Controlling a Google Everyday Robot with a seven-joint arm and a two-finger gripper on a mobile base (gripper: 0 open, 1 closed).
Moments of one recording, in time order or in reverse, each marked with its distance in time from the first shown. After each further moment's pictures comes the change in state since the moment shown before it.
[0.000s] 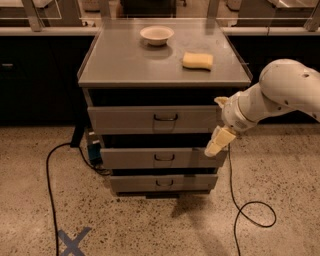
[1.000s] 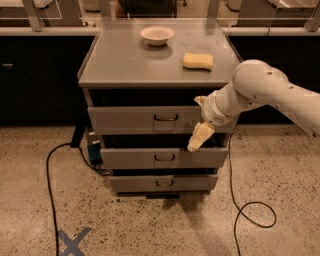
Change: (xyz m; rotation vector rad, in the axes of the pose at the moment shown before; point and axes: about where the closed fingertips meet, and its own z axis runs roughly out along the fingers) arm -0.023 -0.017 0.058 -0.064 -0.045 -0.043
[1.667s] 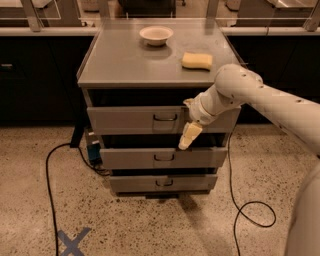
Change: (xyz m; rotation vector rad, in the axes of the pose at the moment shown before) arm -0.006 -0.022 0.060 -0.049 -0.003 -0.029
